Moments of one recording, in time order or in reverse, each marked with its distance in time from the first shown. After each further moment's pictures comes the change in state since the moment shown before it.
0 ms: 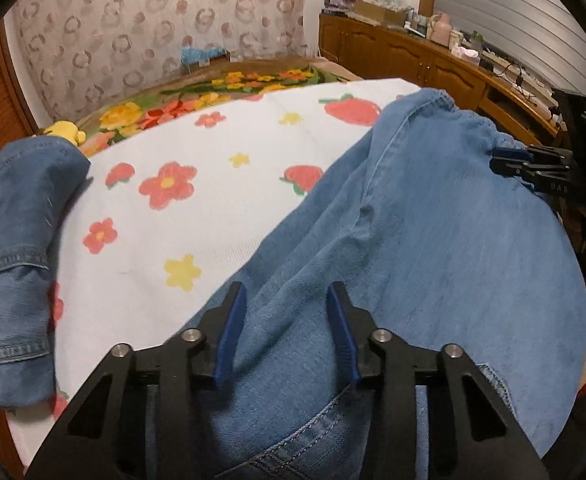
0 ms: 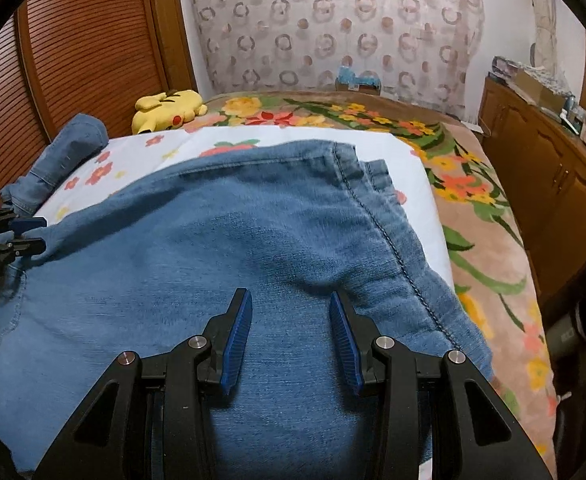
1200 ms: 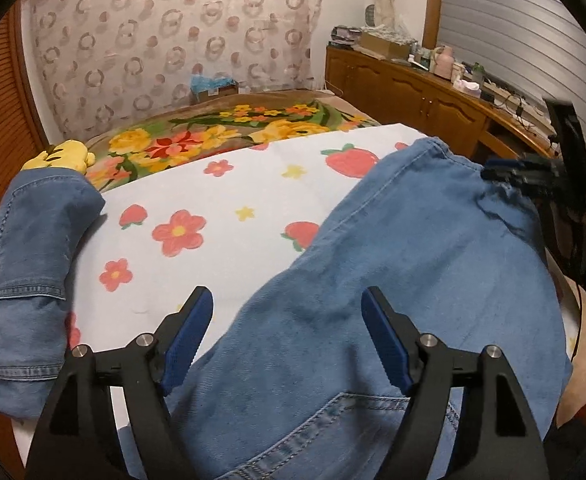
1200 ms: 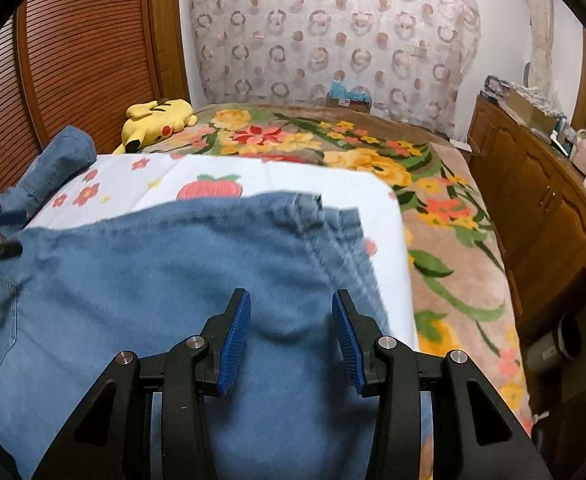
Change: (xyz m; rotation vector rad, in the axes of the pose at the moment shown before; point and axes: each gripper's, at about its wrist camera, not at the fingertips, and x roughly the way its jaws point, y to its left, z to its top) left arm -0.022 -0.002 0.023 -0.029 -0.126 0.017; right arm -0.010 -0.011 0.035 -0.043 -0.047 -0.047
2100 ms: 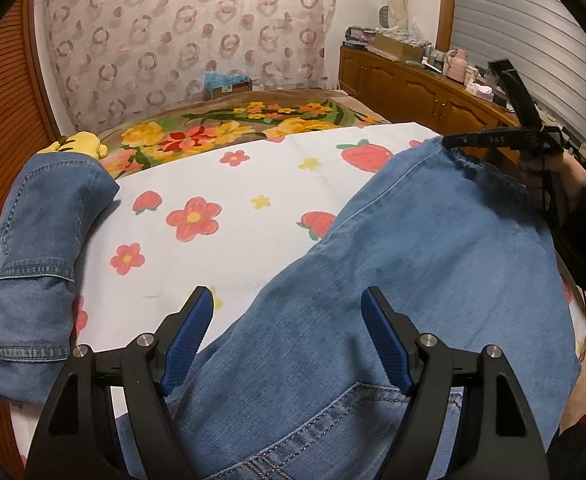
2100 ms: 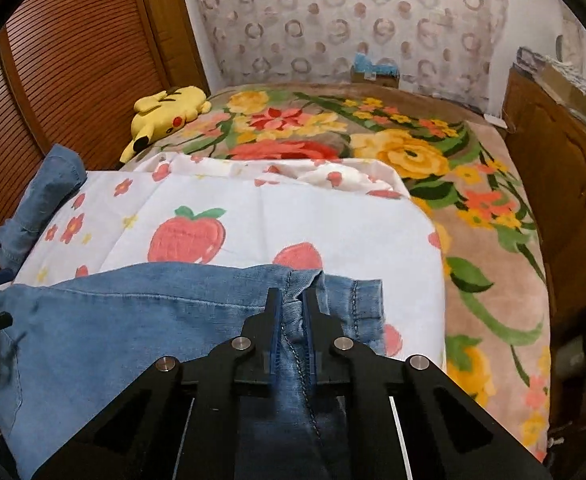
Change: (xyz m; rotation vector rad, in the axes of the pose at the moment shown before) left arm -0.001 0.006 -0.010 -0.034 0.001 0.037; right arm 0.074 -0.036 0.055 0.037 0.077 0.123
